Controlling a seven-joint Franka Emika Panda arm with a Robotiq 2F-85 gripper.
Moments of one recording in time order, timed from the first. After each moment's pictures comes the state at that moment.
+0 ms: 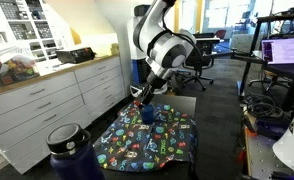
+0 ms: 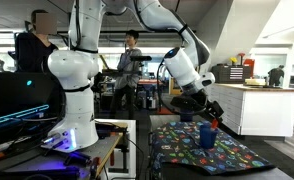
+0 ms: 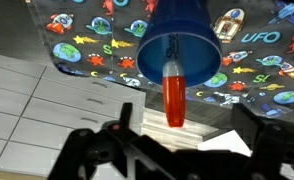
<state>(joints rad) 0.05 0.23 0.11 -2.30 1.89 3.07 -2.18</state>
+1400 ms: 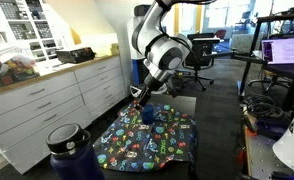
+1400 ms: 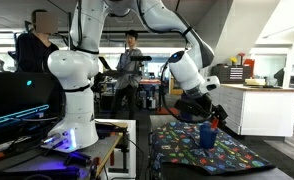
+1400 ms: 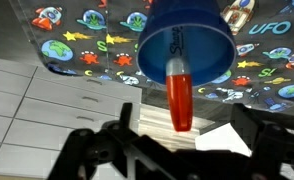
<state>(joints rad) 0.05 0.28 0.09 -2.26 1.89 3.01 -2.18</state>
